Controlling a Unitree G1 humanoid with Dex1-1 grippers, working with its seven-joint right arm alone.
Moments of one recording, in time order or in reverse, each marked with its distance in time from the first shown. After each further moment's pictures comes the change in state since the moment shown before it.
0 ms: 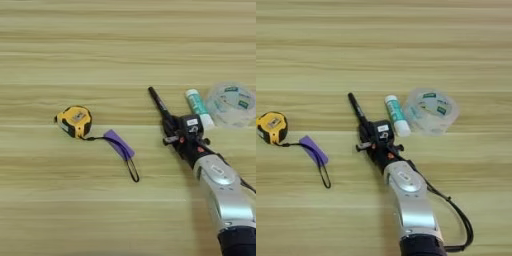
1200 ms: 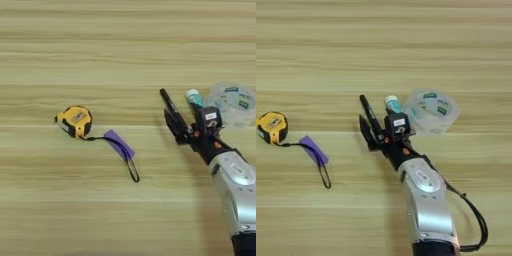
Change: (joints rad) arm 0.061 -0.038 -0.052 -0.188 0.083 -0.026 0.113
